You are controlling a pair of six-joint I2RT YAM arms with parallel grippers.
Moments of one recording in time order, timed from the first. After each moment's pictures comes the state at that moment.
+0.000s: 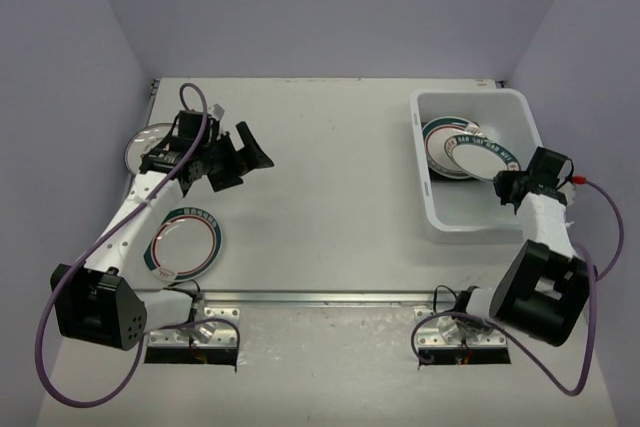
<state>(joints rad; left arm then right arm) -0.15 1.22 1.06 -0.64 0.31 -0.66 -0.49 1.24 0.73 -0.29 -0.01 1.21</state>
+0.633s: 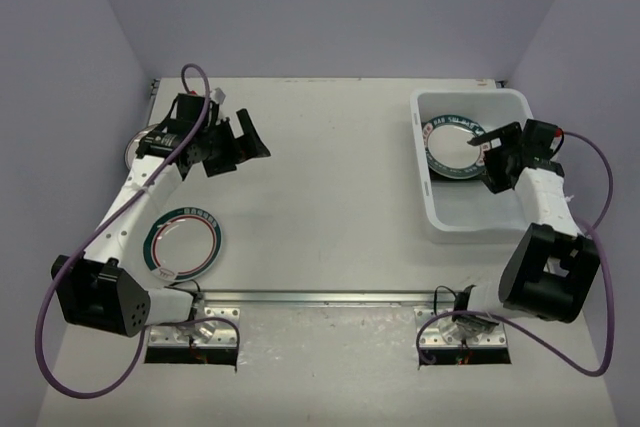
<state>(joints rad) -0.15 1.29 1.22 -0.76 0.26 -0.54 -0.36 1.40 0.93 -0.31 -0.16 0.92</state>
